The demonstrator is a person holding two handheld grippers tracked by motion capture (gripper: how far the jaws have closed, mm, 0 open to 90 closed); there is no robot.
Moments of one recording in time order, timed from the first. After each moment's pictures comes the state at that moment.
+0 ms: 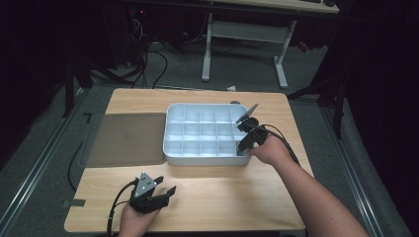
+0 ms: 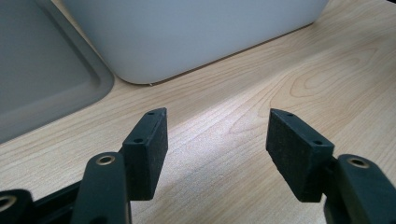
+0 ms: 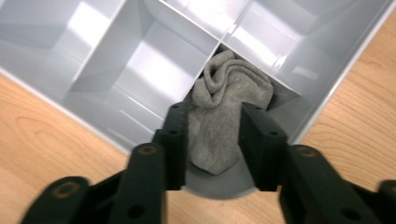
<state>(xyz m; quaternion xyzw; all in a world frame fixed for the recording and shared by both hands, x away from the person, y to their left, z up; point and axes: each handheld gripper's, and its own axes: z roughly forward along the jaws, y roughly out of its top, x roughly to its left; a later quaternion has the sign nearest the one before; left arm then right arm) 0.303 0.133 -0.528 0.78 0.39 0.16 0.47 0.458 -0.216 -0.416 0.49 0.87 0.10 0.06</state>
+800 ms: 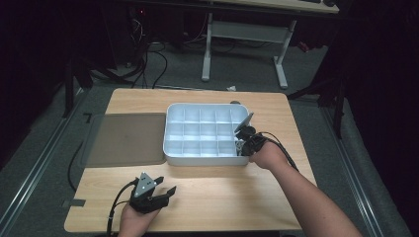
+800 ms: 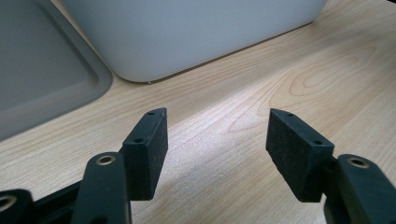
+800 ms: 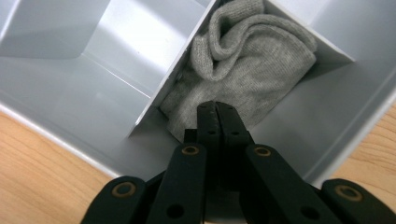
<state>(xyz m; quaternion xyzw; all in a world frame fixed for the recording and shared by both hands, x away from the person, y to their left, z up) 0.303 0.133 -0.529 0.78 0.39 0.16 0.47 0.460 -0.218 -0.455 0.49 0.87 0.05 0.03</state>
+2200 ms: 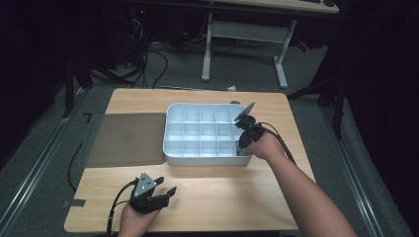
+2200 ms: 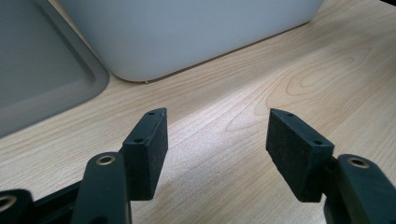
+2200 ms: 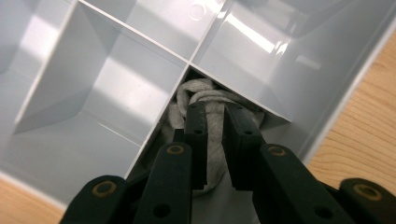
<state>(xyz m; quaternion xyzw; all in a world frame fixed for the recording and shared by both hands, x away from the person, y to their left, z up) 0.303 0.133 -0.529 0.78 0.38 0.15 0.47 0.484 -0.216 -0.438 0.52 0.85 0.08 0.05</state>
